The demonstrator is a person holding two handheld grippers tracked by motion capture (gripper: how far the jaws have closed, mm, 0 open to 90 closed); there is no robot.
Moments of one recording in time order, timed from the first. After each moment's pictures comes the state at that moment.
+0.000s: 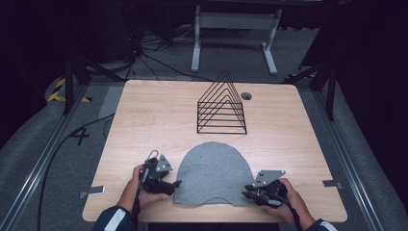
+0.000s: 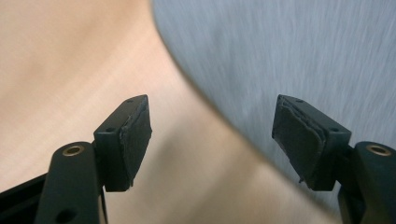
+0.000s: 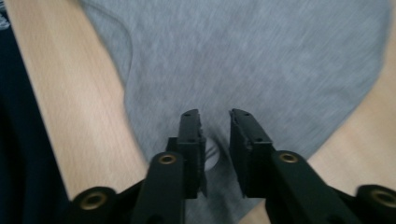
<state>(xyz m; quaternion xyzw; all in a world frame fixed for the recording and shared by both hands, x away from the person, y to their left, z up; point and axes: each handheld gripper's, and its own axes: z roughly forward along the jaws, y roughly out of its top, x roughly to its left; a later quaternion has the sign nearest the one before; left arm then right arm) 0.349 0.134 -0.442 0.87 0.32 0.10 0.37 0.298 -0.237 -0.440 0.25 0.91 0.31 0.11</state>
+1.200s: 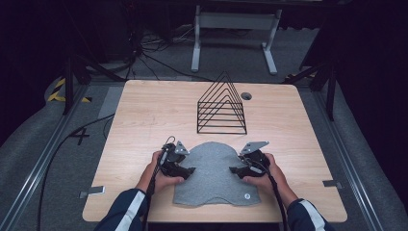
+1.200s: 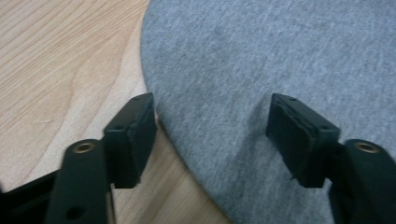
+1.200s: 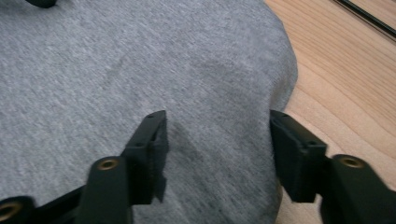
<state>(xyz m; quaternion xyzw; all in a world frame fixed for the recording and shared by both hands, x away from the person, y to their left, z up) 0.391 0.087 -0.462 0.90 0.29 0.08 0.32 0.383 -0.212 -0.454 0.33 0.89 0.31 0.12</state>
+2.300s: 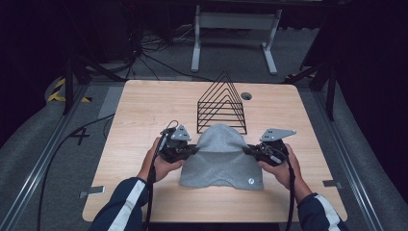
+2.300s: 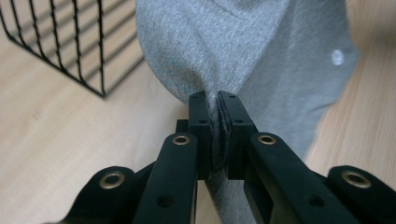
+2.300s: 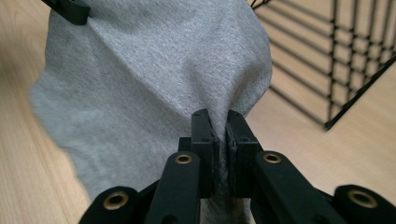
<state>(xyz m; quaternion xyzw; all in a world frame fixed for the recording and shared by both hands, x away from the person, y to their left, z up) 0.400 0.083 -0.382 0.88 0.23 0.10 0.40 0.383 -0.248 -0.387 0.31 0.85 0.40 0.16</state>
